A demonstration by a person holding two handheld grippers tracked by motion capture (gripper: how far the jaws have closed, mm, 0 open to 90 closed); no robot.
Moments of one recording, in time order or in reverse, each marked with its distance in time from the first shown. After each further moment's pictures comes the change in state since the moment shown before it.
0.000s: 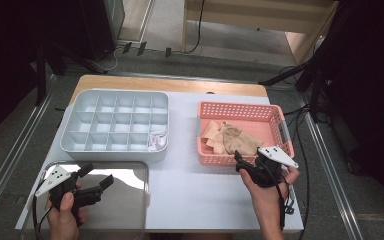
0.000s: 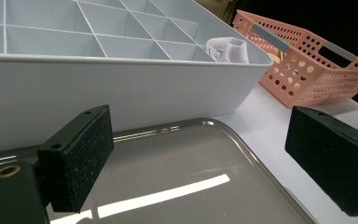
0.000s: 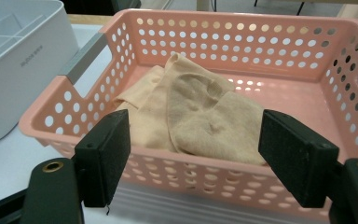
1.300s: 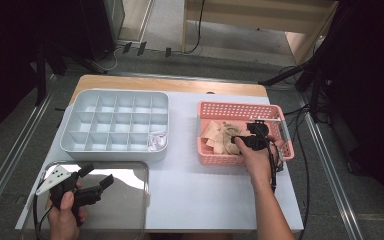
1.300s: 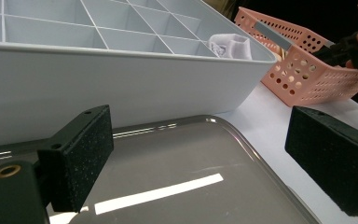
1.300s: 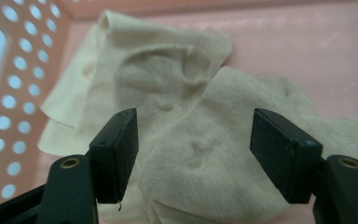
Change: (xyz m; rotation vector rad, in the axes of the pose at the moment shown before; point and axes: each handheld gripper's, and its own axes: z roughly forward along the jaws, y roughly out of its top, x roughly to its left) left arm 0.004 -0.002 0.003 0.012 -0.007 -0.017; right arm -0.026 0.038 0.106 0.443 -0.044 0.196
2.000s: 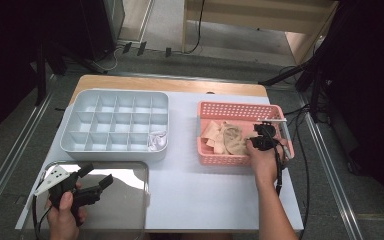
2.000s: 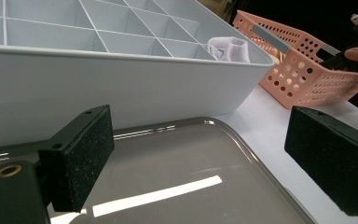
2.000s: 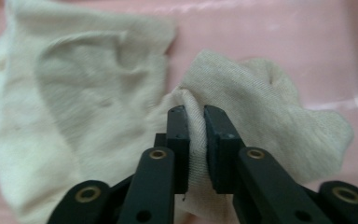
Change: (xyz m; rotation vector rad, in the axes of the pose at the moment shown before) left arm 0.000 0.001 -0.002 -0.007 -0.003 -0.002; right arm -0.030 0.000 0.003 0.002 -0.082 0.024
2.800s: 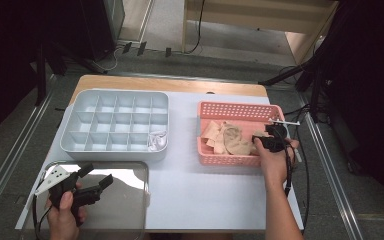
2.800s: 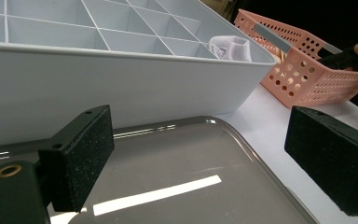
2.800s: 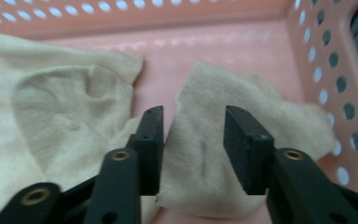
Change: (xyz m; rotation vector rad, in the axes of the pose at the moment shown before) left arm 0.002 0.000 0.000 0.002 0.001 -0.002; right arm -0.027 0.001 -0.003 -0.086 0.034 0.013
